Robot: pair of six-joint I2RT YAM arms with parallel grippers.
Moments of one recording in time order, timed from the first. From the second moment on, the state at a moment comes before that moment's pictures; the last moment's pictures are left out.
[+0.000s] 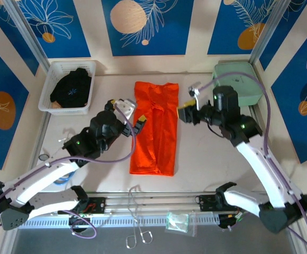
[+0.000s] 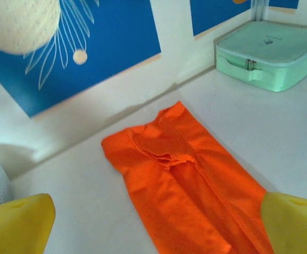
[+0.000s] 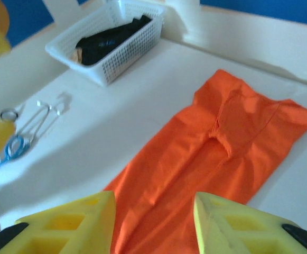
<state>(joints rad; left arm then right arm) -0.89 1.03 1.00 -0.25 -0.40 0.16 0.43 1.03 1.20 -0.68 -0.35 -0.01</state>
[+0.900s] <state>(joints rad) -1.02 1.22 0.80 -0.67 -0.24 0.90 0.99 1.09 0.75 -0.83 -0.26 -0.50</state>
